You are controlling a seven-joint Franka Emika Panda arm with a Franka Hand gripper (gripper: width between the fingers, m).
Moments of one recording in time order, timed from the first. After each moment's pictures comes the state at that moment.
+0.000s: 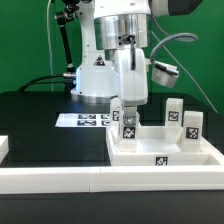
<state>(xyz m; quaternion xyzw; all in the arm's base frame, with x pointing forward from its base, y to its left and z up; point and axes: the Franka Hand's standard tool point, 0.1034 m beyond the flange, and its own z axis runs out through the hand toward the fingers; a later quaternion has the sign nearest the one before) 0.580 0.010 0.075 -0.68 0.73 0.01 0.06</state>
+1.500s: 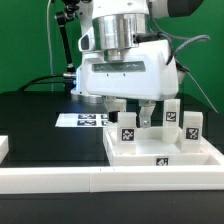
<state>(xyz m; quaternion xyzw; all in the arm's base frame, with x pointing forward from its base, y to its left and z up) 0.586 0.008 0.075 -0.90 0.42 -0.03 0.06</state>
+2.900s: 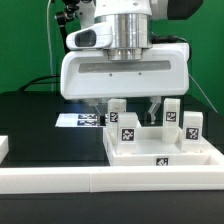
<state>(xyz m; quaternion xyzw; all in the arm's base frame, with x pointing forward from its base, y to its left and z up) 0.586 0.003 0.074 -1.00 0.00 -0.05 0.02</state>
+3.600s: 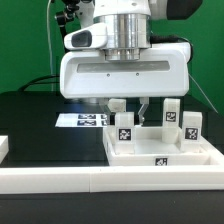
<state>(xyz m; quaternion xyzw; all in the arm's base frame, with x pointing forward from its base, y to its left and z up) 0.586 0.004 0.074 -0.99 0.13 -0.05 0.03</state>
